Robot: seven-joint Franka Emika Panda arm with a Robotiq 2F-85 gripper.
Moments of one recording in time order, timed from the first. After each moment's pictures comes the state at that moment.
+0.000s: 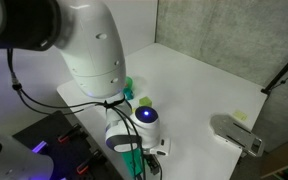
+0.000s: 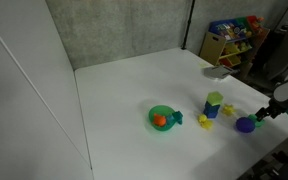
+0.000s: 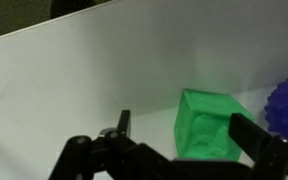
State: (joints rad) arm -0.41 0.59 -0.16 -2.50 0.06 3.08 -0.30
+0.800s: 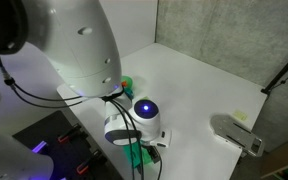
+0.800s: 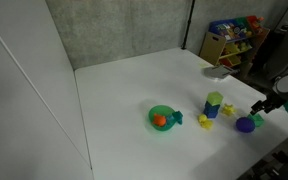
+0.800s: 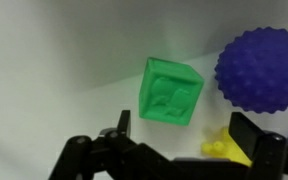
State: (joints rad) arm -0.64 0.50 0.09 -2.53 0.06 3.08 -0.30
